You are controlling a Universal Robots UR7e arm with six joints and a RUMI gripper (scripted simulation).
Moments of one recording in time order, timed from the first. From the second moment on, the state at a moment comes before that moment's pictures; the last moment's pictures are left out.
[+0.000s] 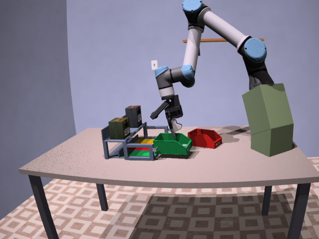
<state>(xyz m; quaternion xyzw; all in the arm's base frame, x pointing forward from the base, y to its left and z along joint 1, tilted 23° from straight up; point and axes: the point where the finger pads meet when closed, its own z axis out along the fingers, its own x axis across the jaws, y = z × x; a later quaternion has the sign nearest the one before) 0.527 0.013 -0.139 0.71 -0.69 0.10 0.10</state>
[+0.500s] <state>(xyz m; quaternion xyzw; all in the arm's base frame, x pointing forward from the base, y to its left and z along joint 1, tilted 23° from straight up) 0.525 0.013 -0.140 0.71 -0.69 0.10 0.10</state>
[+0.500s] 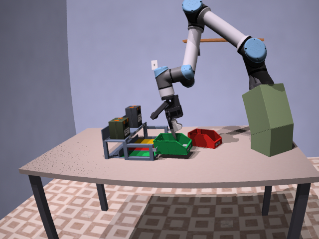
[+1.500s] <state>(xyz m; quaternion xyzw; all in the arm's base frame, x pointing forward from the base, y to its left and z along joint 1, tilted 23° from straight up) 0.520 0.013 -0.142 0.70 -0.70 0.09 0.11</state>
